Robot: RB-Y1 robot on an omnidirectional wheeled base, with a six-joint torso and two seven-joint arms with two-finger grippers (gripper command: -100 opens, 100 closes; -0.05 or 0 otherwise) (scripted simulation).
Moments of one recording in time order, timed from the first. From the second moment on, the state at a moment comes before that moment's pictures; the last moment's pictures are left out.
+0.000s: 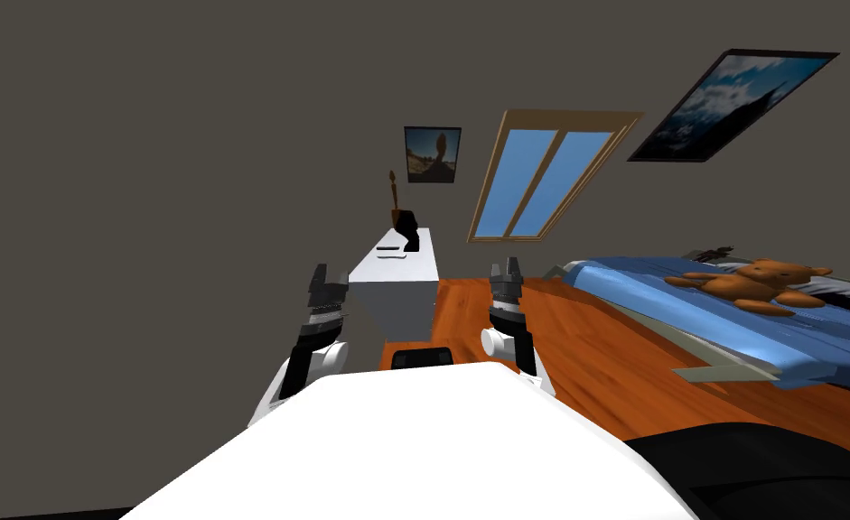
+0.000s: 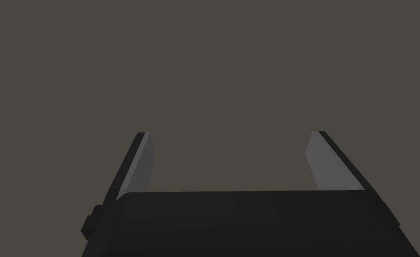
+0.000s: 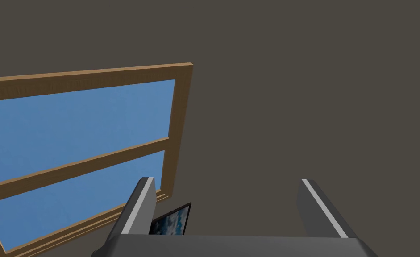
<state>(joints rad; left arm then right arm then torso) 0.48 0.13 0.06 -2.19 0.06 -0.47 0.07 0.48 0.02 -0.07 -2.21 -0.12 -0.49 0.13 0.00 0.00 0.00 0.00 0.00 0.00</state>
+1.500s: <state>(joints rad) 0.26 0.44 0.20 -2.07 0.14 -0.04 -0.06 0.48 0.02 -0.07 -2.22 -0.12 -0.49 0.13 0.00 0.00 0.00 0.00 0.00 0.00</state>
